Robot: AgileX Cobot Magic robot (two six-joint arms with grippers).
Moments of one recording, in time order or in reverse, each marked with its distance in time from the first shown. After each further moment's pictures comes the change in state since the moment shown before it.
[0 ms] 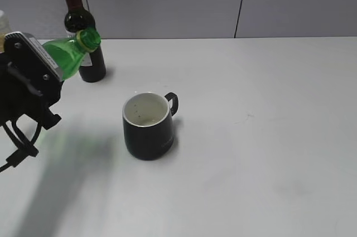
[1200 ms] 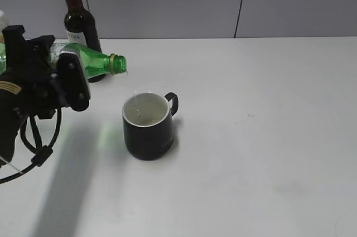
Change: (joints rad) left arm -0.124 0.124 -0.082 -0.257 -0.218 0.633; right arm 0.000 0.000 0.000 0.000 0.000 0.000
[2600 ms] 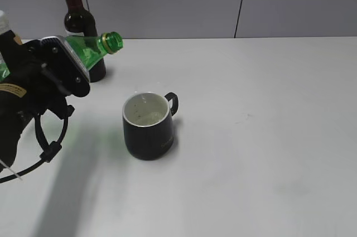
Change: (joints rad) left arm 0.000 0.018 -0.001 0.050 0.004 -0.428; right arm 0.000 0.000 0.000 0.000 0.000 0.000
